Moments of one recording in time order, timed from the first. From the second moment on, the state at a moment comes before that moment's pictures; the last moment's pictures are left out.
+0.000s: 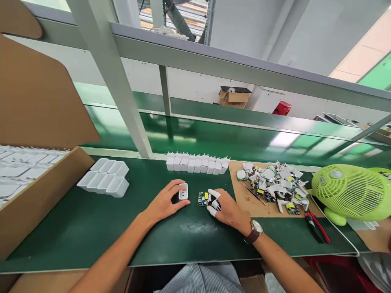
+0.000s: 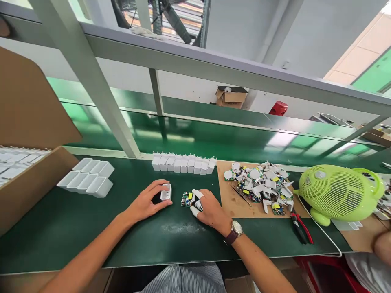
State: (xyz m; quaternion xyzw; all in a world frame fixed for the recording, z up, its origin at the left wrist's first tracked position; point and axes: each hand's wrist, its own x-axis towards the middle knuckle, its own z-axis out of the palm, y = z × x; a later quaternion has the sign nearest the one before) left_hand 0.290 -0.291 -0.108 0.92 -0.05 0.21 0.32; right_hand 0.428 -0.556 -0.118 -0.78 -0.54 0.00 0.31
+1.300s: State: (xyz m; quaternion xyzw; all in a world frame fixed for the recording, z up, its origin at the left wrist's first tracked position) left_hand 0.292 -0.298 -0.116 0.92 -0.05 0.27 0.29; right_hand 0.415 -0.504 -0.101 -0.70 -0.59 -0.17 0.37
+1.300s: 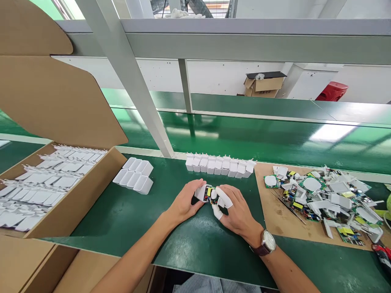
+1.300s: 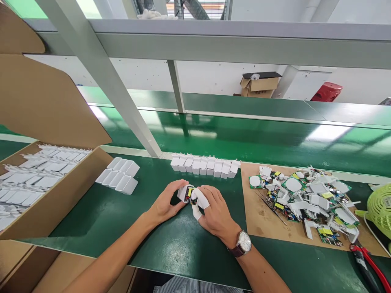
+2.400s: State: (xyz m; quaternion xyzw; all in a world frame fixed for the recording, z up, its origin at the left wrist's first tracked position) left_hand 0.293 -0.302 -0.122 0.92 -0.04 0.28 0.28; right_hand 0.414 -0.501 -0.103 -0.71 -0.58 -0.16 0.38
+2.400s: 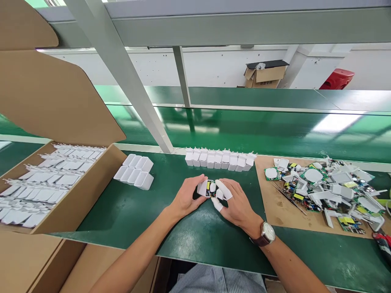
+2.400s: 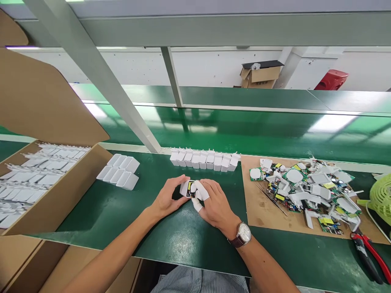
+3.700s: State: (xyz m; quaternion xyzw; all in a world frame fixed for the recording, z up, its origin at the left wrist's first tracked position) left_hand 0.292 -0.307 -0.110 0.87 -0.09 0.25 0.41; right_hand 0.421 -0.496 -0.130 -0.70 -0.60 0.00 0.38
